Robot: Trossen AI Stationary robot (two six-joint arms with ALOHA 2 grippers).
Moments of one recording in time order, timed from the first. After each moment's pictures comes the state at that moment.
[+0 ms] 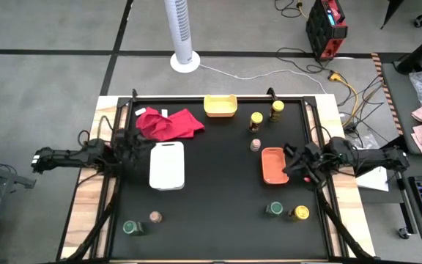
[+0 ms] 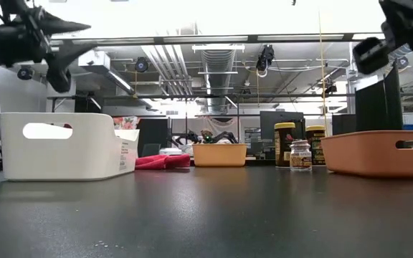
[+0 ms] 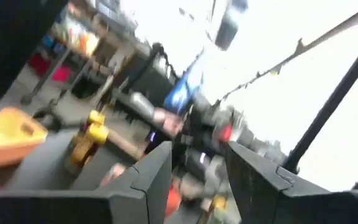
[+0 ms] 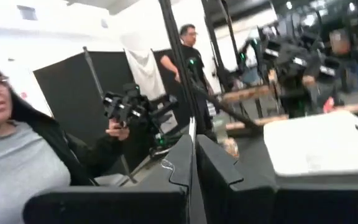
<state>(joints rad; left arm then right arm) -0.04 0.04 0.02 0.35 -0.27 -0.58 -0.01 0.11 0.05 0.32 -0.45 0.37</state>
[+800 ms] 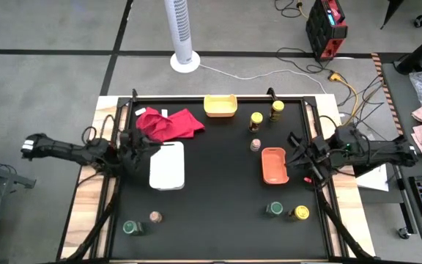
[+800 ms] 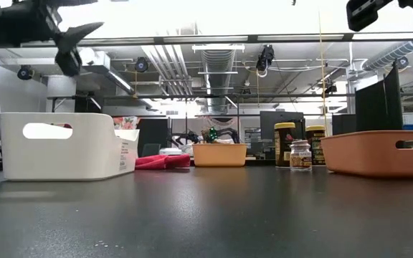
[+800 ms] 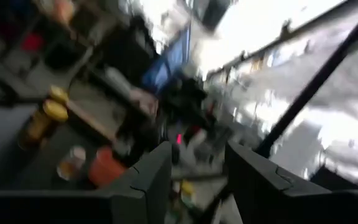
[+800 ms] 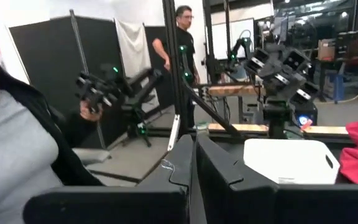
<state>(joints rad) -0.17 0.44 0.16 0.52 -0.27 -0.65 -0.01 0.37 0.39 0.09 -0.44 0.15</state>
